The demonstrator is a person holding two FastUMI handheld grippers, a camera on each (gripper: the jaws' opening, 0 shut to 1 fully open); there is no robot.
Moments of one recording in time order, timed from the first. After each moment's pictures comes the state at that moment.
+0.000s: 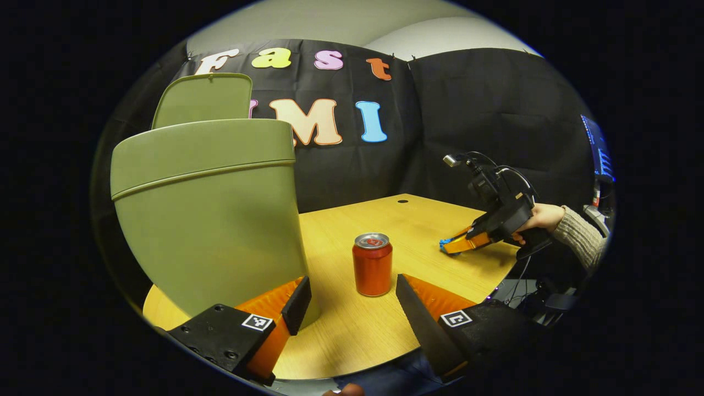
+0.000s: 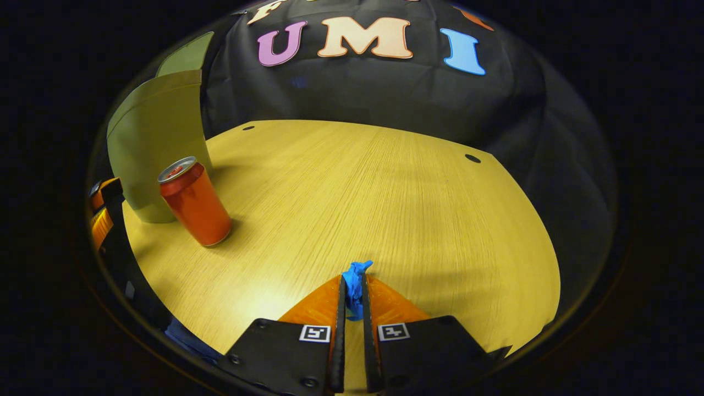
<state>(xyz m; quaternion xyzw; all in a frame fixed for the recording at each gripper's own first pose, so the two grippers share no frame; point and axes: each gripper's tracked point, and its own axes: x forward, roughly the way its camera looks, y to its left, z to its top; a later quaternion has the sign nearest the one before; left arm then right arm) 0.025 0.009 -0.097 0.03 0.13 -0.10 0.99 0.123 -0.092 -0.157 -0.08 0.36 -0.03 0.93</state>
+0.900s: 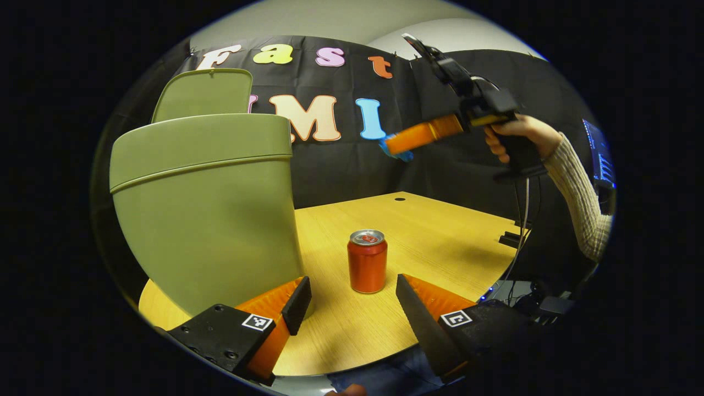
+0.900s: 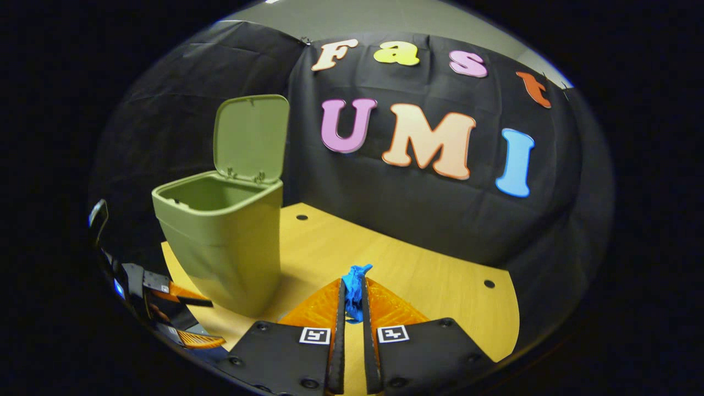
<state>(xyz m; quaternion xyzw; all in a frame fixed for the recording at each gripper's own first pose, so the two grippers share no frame) 0.021 0.003 -0.099 0.02 0.15 -0.11 0.98 0.182 0.087 0.082 -0.17 0.14 0.09 0.97</state>
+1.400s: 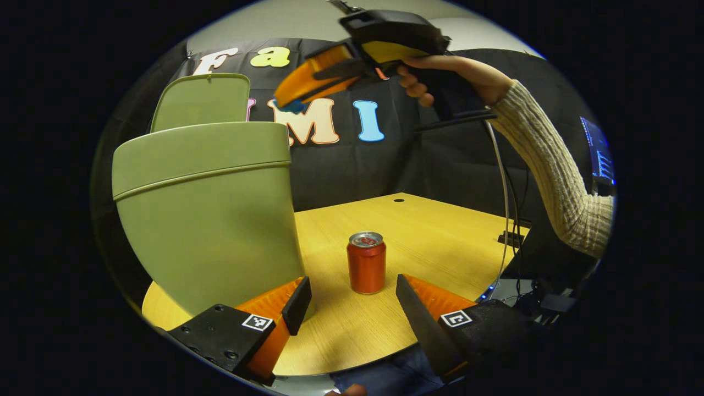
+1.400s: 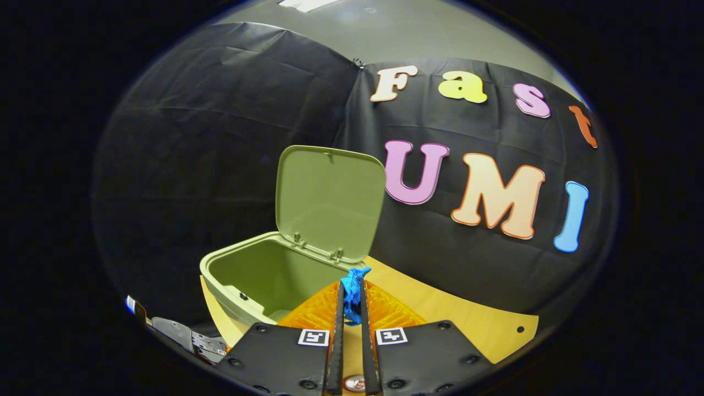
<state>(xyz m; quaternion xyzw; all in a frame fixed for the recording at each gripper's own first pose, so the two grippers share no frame) 0.018 0.005 -0.094 0.03 0.14 -0.11 0.98 0.210 0.252 0.130 -0.19 0.09 0.23 0.95</state>
